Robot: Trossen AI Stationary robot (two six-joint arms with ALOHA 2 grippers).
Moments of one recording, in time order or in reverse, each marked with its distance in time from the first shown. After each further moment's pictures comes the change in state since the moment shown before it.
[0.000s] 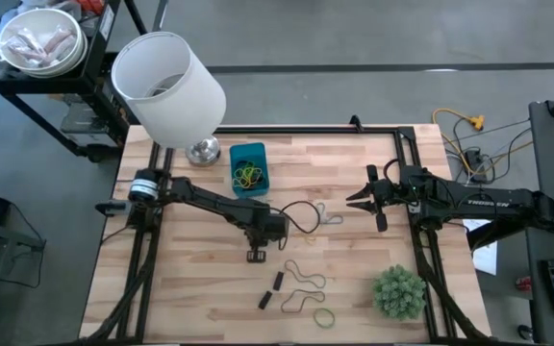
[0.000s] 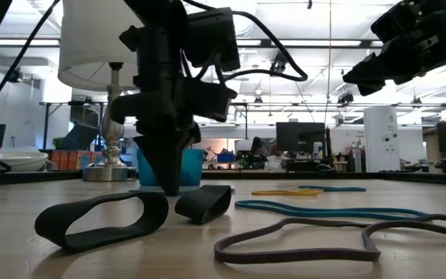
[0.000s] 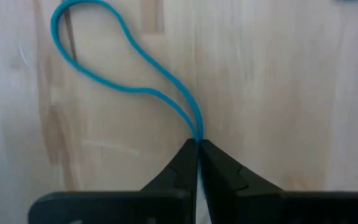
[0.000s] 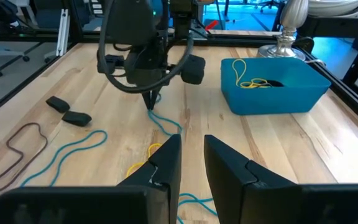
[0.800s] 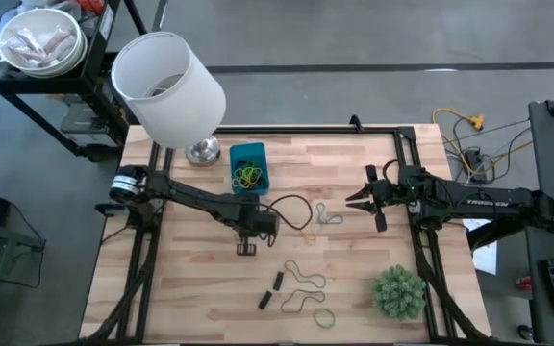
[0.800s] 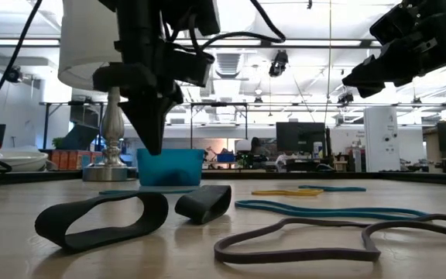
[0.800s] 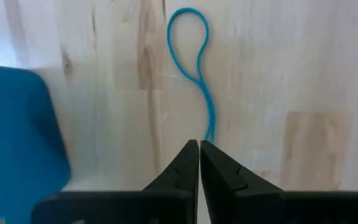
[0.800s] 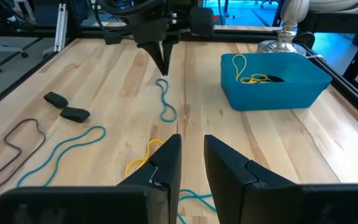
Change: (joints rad) left arm -0.017 -0.176 0.011 -0.170 -0.210 -0.043; right arm 0.000 0.014 -0.002 0.000 0.004 -0.004
